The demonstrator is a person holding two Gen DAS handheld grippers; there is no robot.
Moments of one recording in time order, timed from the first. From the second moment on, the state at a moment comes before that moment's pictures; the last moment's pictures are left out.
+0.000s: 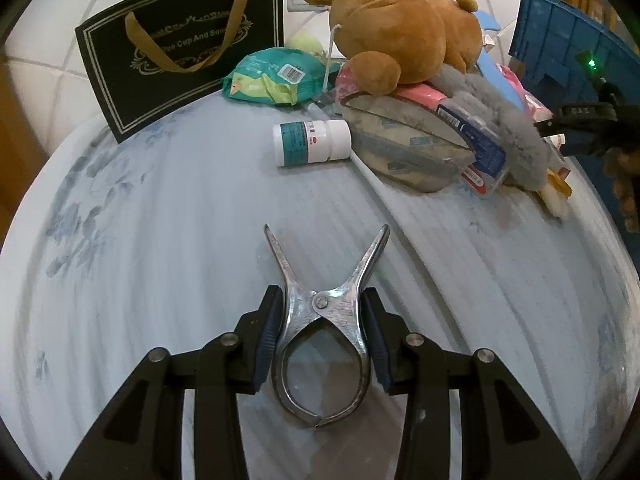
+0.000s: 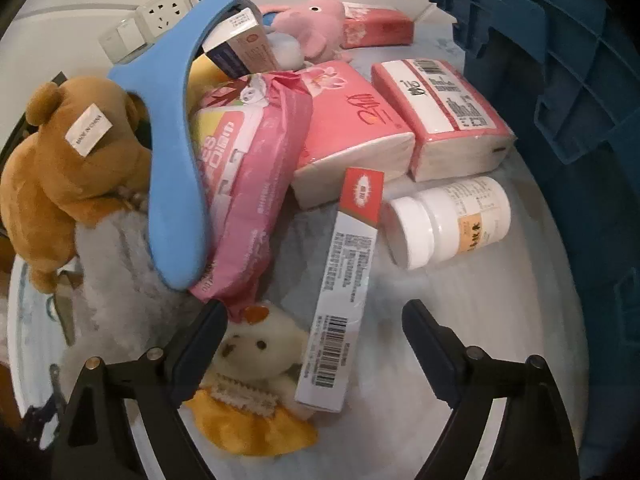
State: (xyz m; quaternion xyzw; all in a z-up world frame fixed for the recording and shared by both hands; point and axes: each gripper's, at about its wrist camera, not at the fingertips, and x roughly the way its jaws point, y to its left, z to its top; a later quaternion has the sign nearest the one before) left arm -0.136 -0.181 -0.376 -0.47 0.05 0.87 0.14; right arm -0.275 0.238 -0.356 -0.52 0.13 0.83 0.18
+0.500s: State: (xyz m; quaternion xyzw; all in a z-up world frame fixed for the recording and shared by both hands) left arm -0.129 -0.189 -0.368 -0.47 0.05 0.87 0.13; right arm -0.286 0.251 -0.376 -0.56 0.13 0.80 0.18
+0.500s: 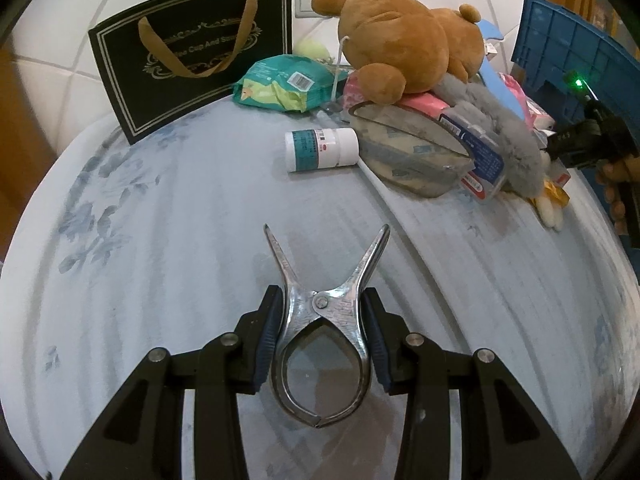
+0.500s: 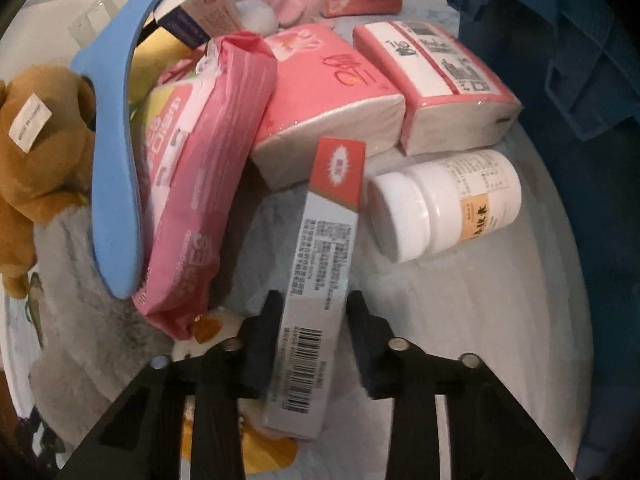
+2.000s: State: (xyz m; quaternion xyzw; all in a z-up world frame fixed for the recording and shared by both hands) left arm -0.023 -0.143 -0.207 -0.42 0.03 0.91 0.04; right arm -0.106 0.225 -0.168 -0.48 0.07 0.87 0.02
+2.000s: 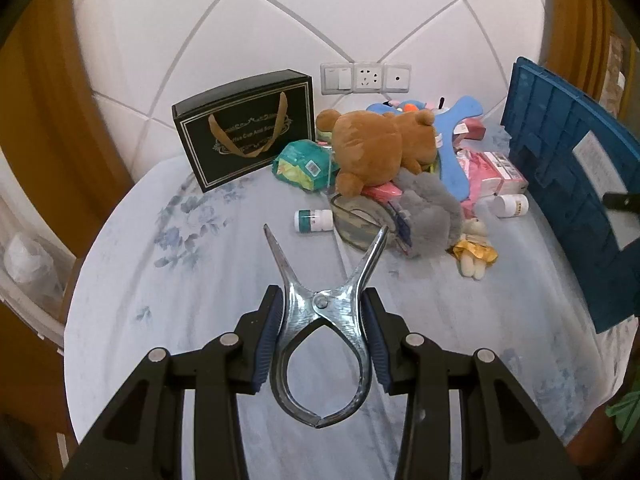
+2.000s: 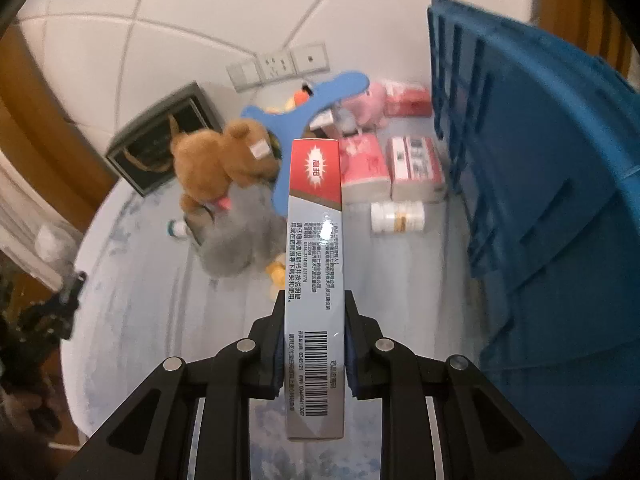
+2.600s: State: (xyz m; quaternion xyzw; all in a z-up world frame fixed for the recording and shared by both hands) left arm -0.021 -0.087 -0.221 -0.42 0.06 0.90 -0.01; right arm -0.043 0.280 -0.068 -0.42 0.07 0.90 -0.03
